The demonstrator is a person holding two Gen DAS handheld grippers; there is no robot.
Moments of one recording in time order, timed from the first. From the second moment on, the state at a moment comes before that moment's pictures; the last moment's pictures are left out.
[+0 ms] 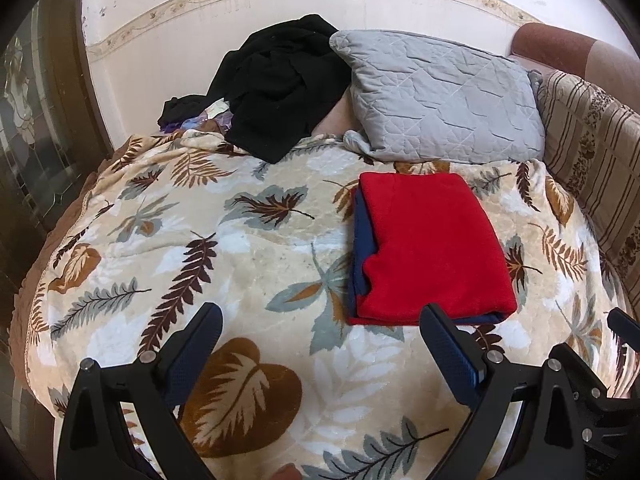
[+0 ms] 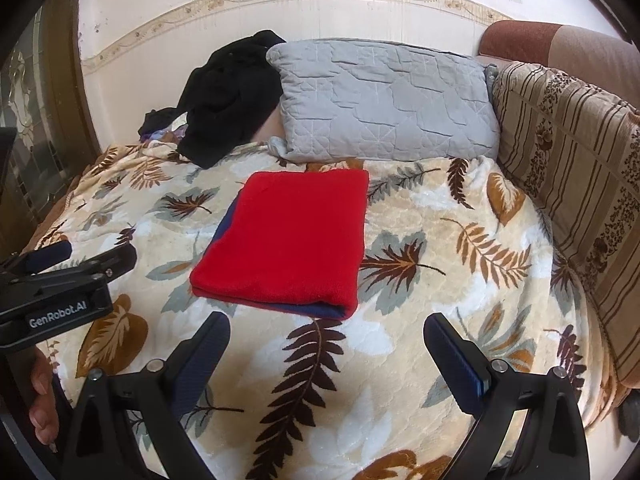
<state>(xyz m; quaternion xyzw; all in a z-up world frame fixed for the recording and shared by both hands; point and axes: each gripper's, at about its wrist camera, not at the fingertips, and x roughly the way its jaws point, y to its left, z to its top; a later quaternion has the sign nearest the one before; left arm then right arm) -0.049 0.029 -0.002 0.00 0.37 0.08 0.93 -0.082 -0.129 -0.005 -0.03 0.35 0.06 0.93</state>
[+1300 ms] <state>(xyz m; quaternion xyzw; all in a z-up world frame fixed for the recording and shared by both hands) -0.045 0.023 -0.004 0.00 0.37 0.06 0.93 -0.068 -0.128 -0.014 -0.01 0.37 0.06 0.93</state>
